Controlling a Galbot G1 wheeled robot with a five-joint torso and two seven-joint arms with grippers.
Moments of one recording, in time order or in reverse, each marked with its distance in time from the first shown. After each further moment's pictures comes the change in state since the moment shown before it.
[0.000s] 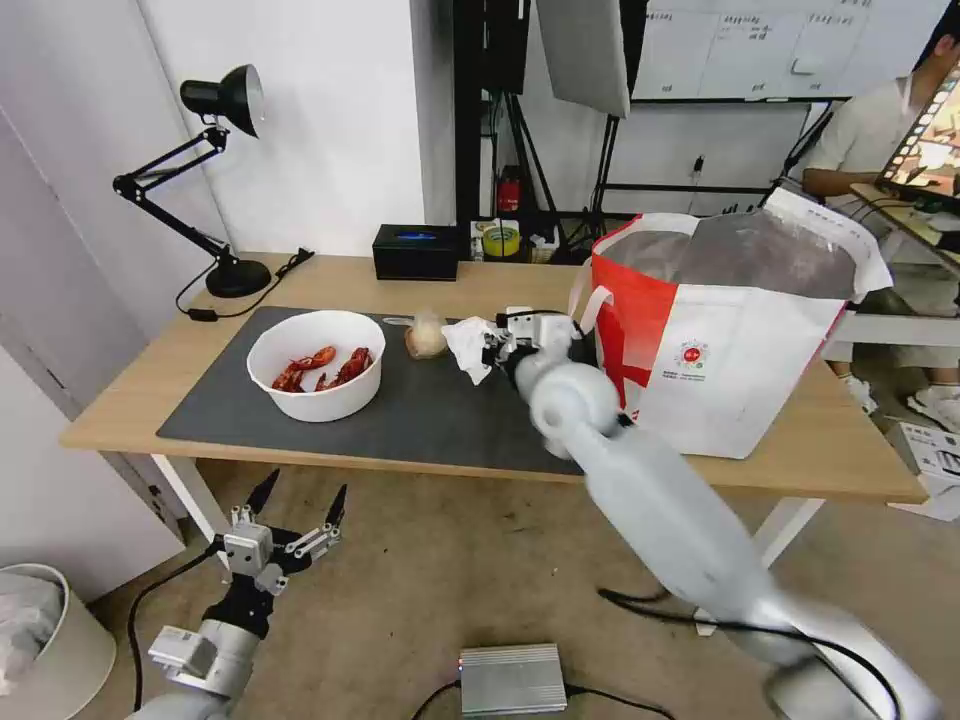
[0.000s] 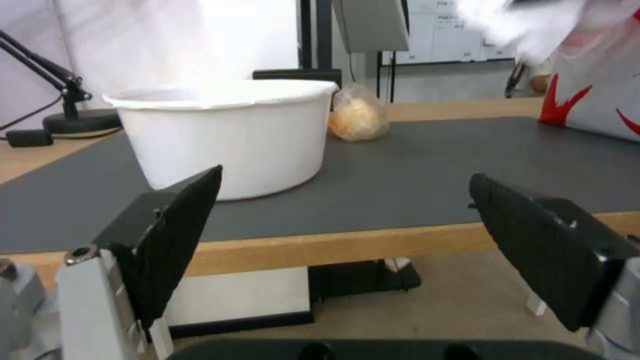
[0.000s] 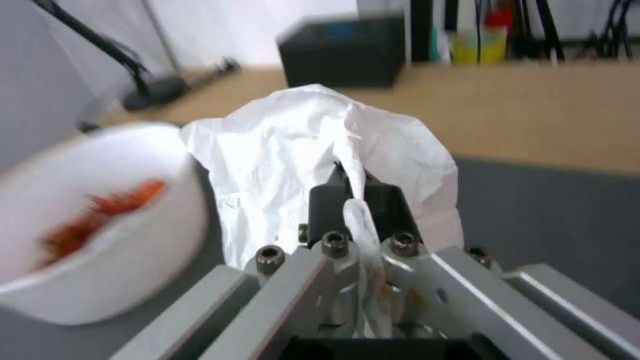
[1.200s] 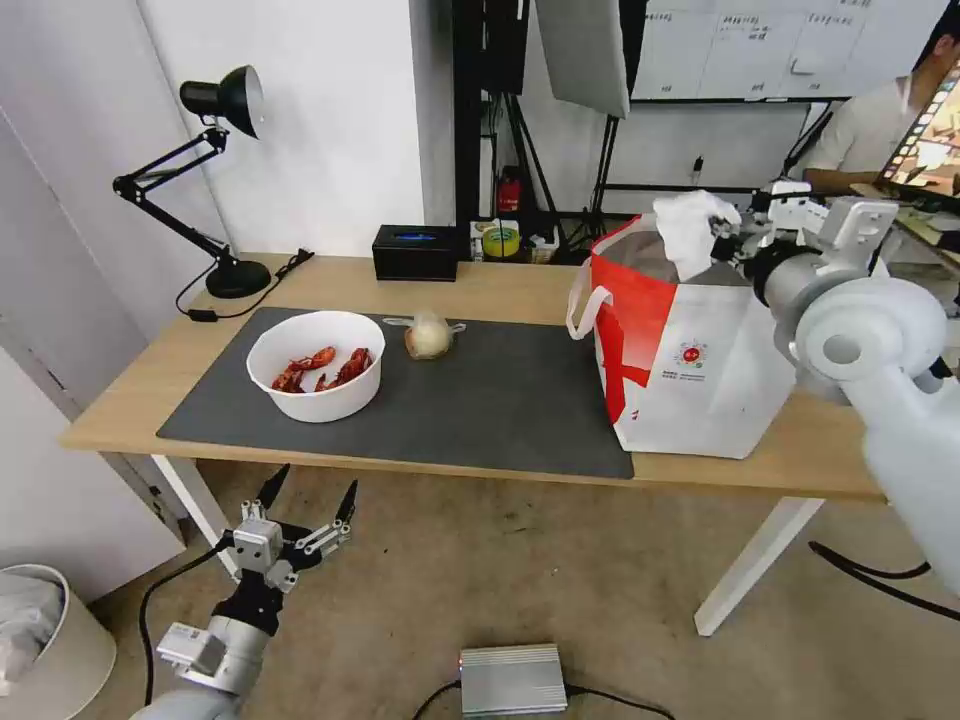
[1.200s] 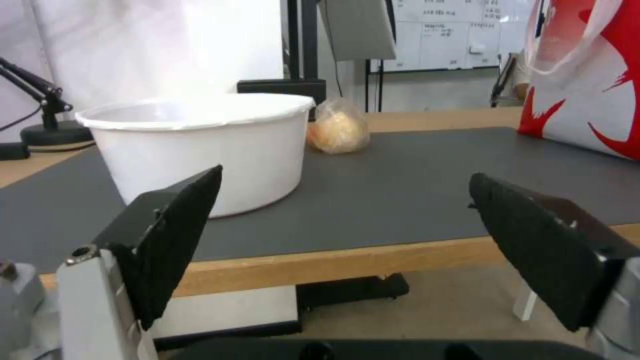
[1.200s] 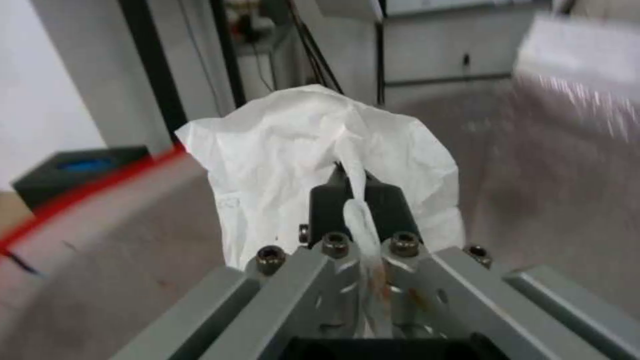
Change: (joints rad) left arm -0.002 0.019 0.034 -0.027 0.001 0.001 -0.019; right arm 0.048 -0.396 0.329 -0.007 0.231 -0.034 0.100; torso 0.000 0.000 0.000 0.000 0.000
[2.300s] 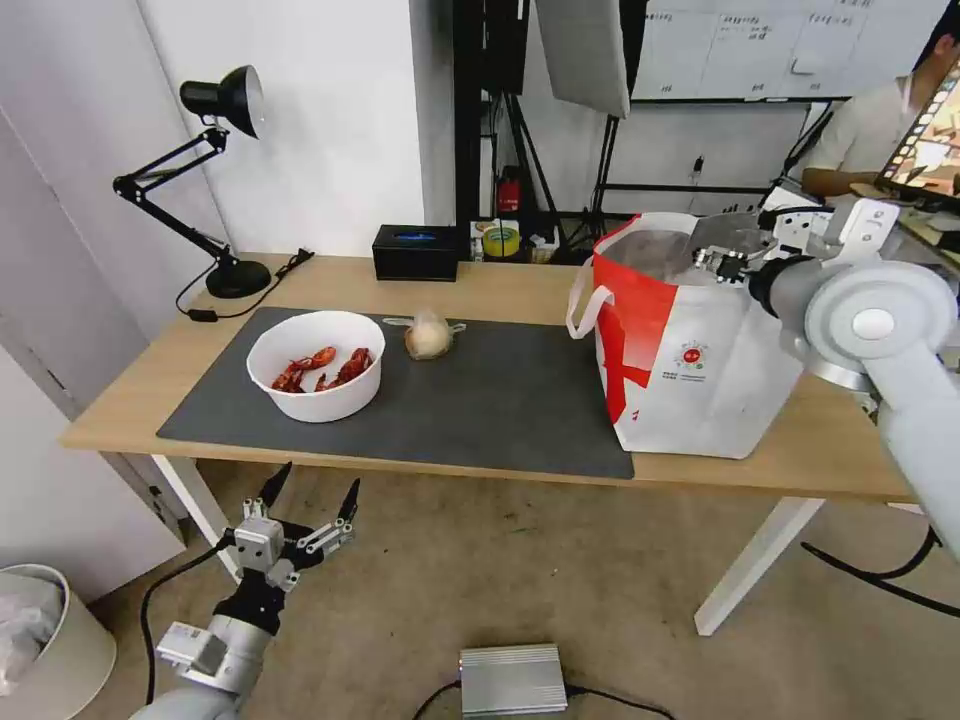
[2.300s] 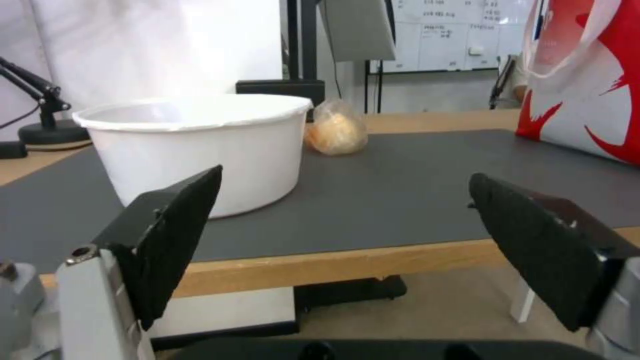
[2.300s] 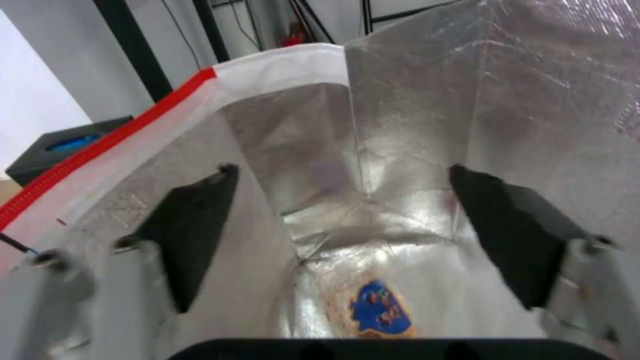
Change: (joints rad) left arm 0.002 -0.009 0.002 -0.006 0.000 0.006 0.000; right arm 0.058 -0.009 -0.008 0.016 0.268 -0.067 0.214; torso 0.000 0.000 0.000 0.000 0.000
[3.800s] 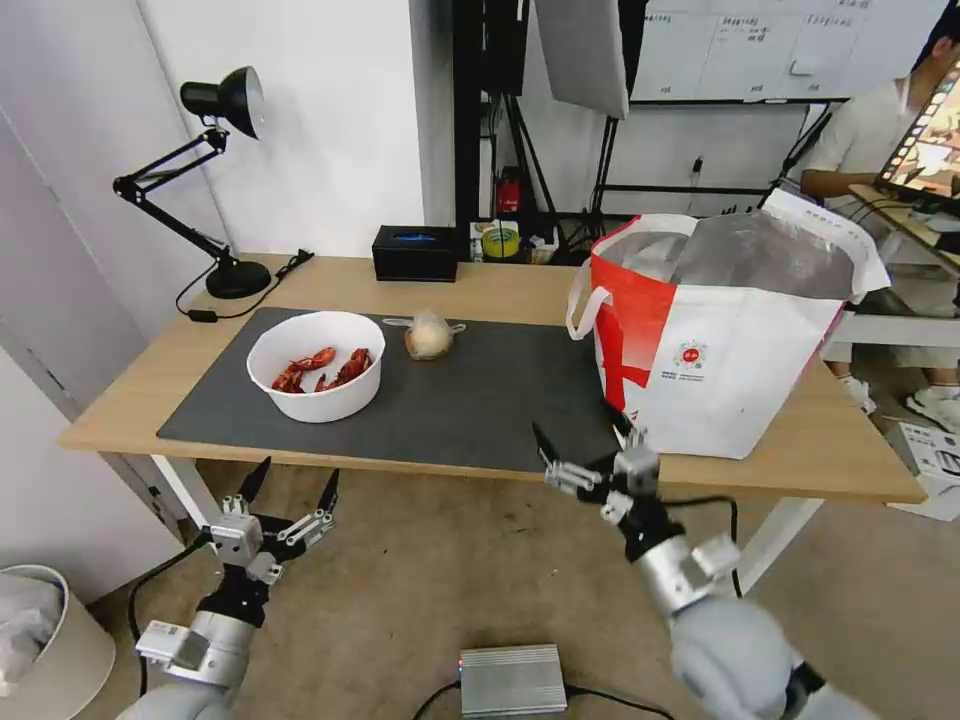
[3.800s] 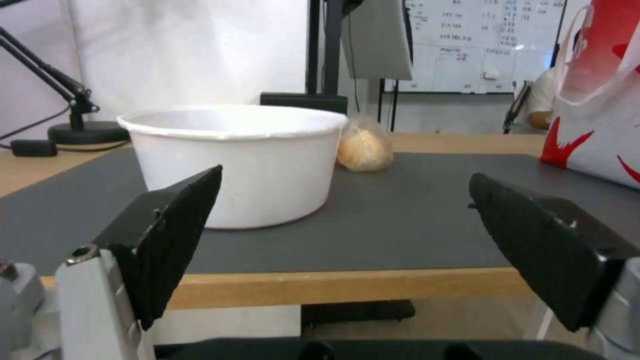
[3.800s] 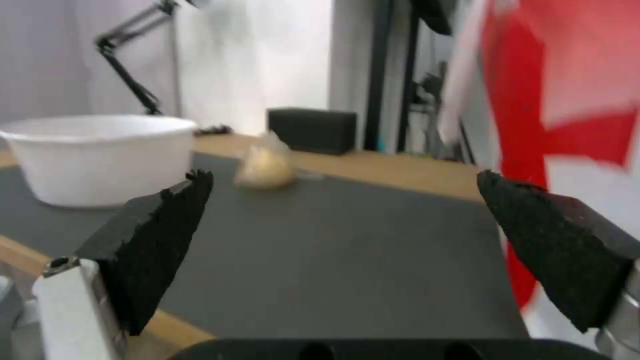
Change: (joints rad) left arm -0.029 0.012 -0.031 0.047 -0.088 -0.042 0.012; right arm -0.931 0.220 -0.086 0.172 -1.158 0.865 -0.618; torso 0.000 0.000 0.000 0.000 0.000
